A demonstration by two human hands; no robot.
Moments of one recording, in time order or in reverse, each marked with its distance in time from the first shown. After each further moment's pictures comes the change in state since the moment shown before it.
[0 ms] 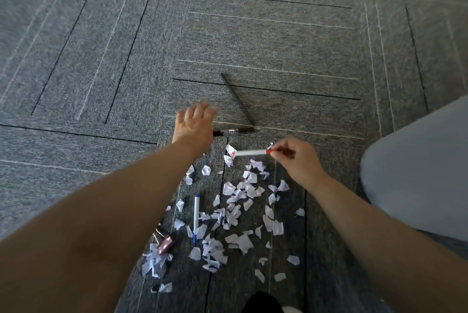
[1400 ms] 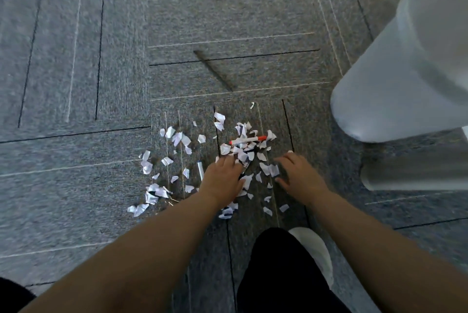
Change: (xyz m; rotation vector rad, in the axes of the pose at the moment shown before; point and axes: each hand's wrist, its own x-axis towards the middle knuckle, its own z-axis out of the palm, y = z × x) left_hand -0.155 0.045 0.050 0.126 -0.268 0.472; right_hand -0.142 0.024 0.040 -0.568 -0.131 0.114
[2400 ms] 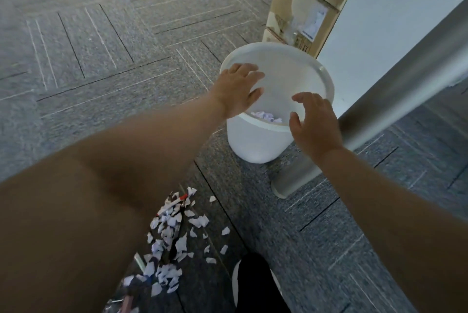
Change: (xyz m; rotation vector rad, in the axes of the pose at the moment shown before) left_hand 0.154 0.190 -0.278 0.058 0.444 0.624; right_hand -0.115 0.086 -0.214 0.131 0.975 0.405
